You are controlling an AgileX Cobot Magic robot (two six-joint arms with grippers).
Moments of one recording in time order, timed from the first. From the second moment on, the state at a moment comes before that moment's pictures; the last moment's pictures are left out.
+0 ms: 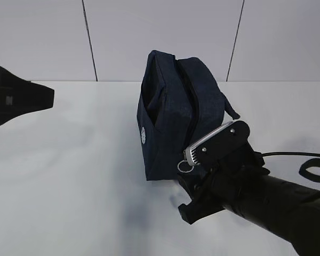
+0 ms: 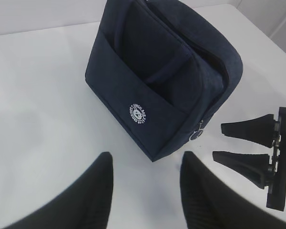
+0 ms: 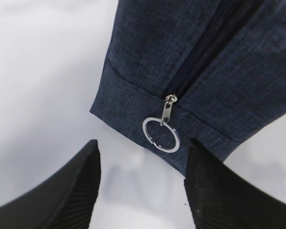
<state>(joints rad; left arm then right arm) -0.53 1.00 -0.72 -0.46 0.38 0.23 0.73 1.66 -0.52 0.45 -0.53 -0.40</state>
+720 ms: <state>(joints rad) -0.53 1.00 -0.72 -0.46 0.38 0.23 0.73 1.82 -0.55 0.42 -0.68 -0.34</state>
